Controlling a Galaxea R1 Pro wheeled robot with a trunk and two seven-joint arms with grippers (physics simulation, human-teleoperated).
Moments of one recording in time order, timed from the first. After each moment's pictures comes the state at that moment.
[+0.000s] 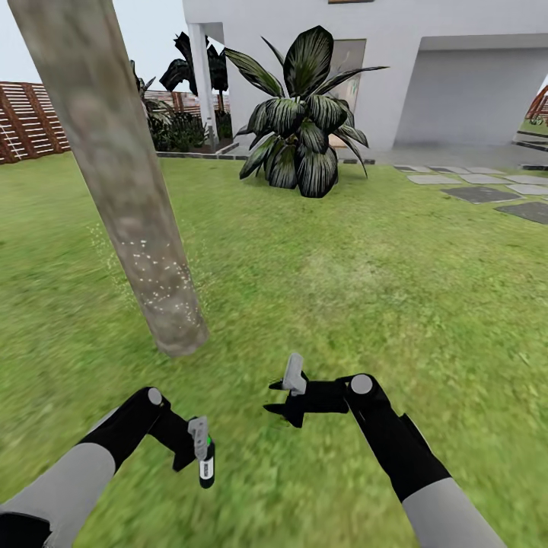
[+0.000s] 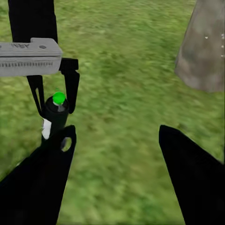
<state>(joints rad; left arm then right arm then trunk) -0.76 0.15 -0.23 -0.58 -0.68 0.05 -1.31 -0.59 0.02 0.27 -1.20 0.38 0.19 1.07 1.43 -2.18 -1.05</state>
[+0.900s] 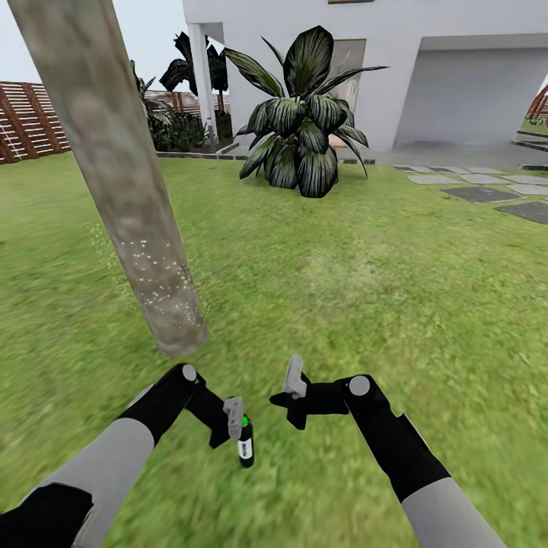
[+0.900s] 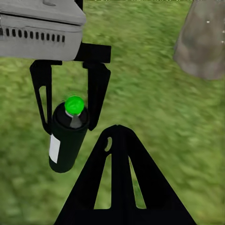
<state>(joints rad) -0.85 0.00 -0.23 -0.60 -0.70 0.03 -1.40 -0.59 0.02 0.27 -1.19 0.46 0.19 1.07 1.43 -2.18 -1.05</state>
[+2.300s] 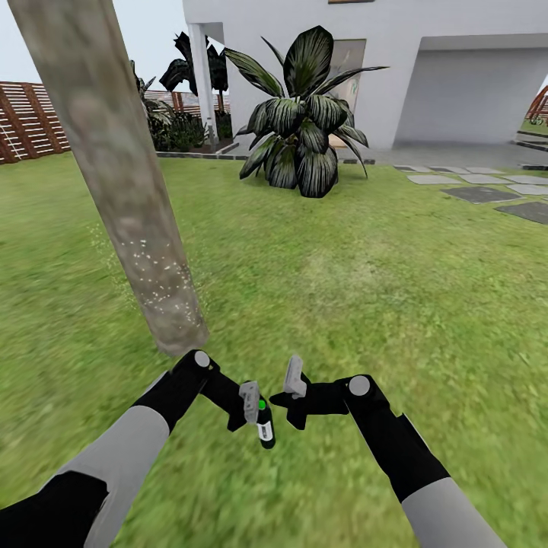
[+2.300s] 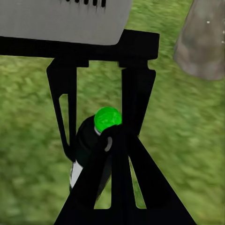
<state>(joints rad) -0.90 -0.06 -0.22 -0.62 -0.66 0.03 -1.40 -0.59 0.02 0.27 -1.19 0.46 0.19 1.07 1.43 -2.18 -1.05</state>
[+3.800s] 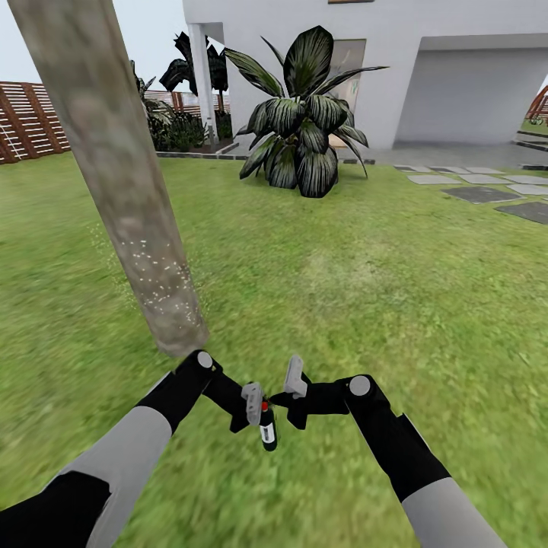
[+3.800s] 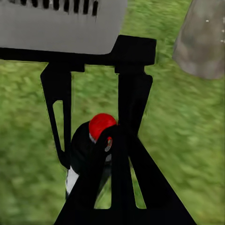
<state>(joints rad) -0.89 -0.08 -0.22 -0.62 -0.67 0.03 -1.40 -0.59 0.02 0.27 -1.19 0.46 0.19 1.07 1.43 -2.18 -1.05</state>
